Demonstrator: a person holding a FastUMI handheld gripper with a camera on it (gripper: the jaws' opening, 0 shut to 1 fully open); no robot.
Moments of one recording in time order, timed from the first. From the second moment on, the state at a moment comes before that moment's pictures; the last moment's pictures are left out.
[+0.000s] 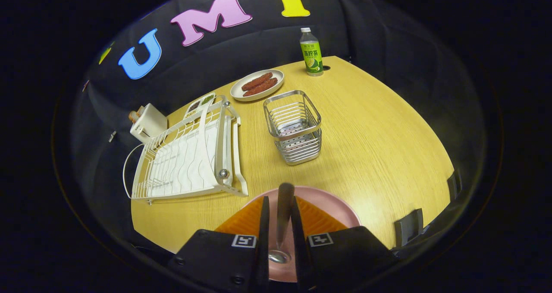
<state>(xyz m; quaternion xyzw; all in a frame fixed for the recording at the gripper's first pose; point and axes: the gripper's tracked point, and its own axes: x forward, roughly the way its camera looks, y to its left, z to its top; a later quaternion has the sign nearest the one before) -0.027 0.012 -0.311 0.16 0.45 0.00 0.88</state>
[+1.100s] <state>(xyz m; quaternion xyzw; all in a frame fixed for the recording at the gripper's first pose) 0.011 -0.011 0.034 0.05 0.05 0.03 1.00</state>
